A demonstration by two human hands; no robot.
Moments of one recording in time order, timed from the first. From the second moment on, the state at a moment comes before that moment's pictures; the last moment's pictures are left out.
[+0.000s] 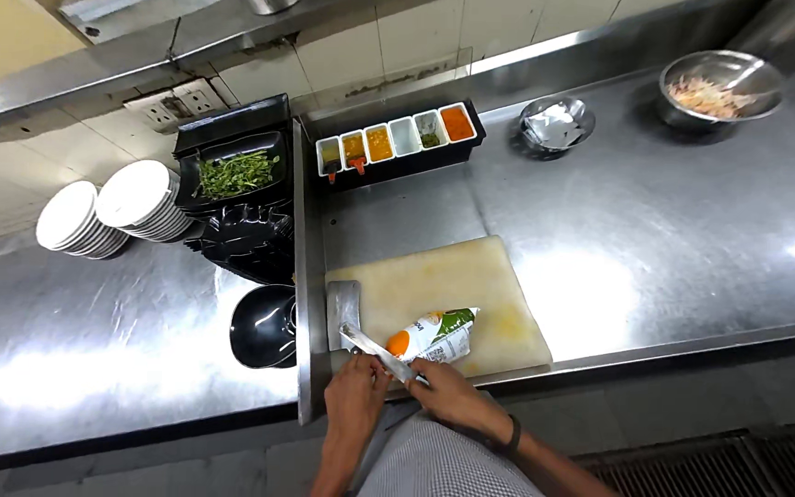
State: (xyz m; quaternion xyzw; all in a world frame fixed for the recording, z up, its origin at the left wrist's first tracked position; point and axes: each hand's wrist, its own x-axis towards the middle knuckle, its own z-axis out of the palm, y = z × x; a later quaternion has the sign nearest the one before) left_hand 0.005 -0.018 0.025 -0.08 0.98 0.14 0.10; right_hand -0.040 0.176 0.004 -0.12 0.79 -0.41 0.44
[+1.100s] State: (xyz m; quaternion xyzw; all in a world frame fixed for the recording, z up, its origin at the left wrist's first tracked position) left_hand 0.012 -0.015 0.024 -0.13 0.97 0.19 0.12; right_hand -0.047 0.165 -0.004 -0.04 0.66 -0.54 0.52
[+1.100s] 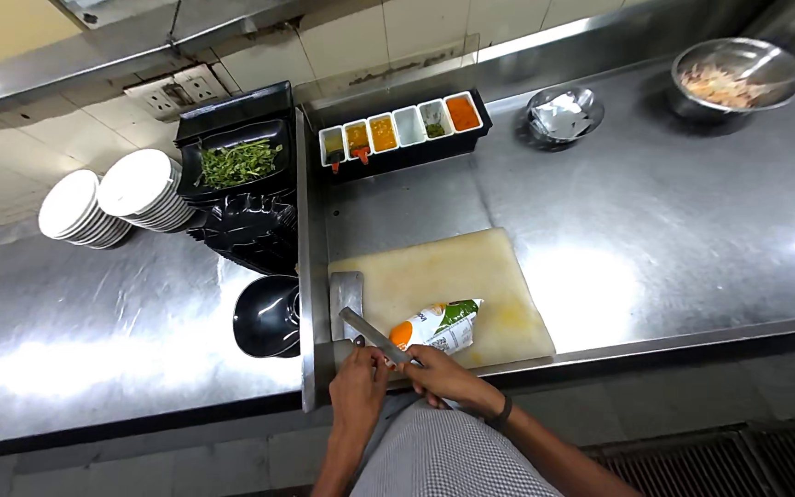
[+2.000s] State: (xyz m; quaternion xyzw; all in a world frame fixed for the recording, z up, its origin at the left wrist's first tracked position) left_hand 0.031 -0.013 0.003 -0.20 0.94 0.28 0.04; right_hand -0.046 0.165 -0.003 0.00 0.62 -0.56 0.55
